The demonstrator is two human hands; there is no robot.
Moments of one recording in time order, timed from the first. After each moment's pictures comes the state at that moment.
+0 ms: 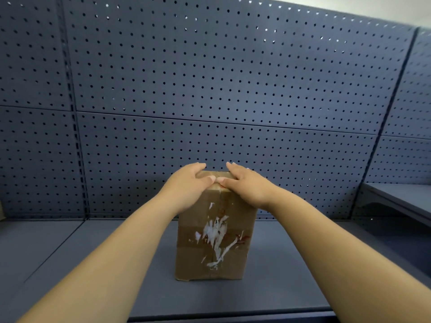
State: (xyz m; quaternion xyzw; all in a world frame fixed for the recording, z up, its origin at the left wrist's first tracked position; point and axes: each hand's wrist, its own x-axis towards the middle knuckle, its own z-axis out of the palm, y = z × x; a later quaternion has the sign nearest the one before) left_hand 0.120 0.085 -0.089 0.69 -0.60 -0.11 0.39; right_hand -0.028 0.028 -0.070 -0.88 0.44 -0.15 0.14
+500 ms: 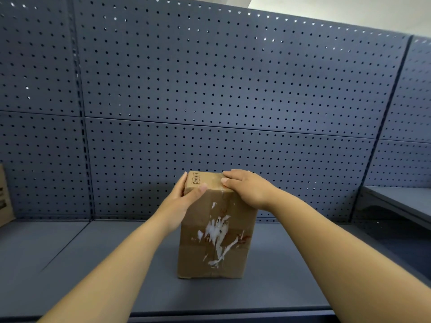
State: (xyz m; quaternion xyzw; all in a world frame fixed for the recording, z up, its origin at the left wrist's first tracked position) left_hand 0.131 0.101 -0.128 0.57 -0.50 -0.32 0.56; right_hand -0.034 0.027 -0.070 -0.88 0.41 -0.17 0.14
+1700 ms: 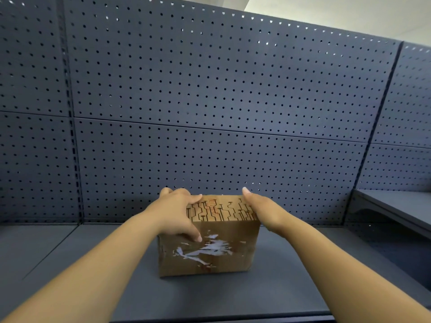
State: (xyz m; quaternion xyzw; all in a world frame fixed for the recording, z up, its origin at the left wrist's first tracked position) left_hand 0.141 0.080 -0.121 0.72 -0.67 -0.07 0.16; right_hand -0.078 0.003 -0.115 -0.77 0.49 -0.22 0.35
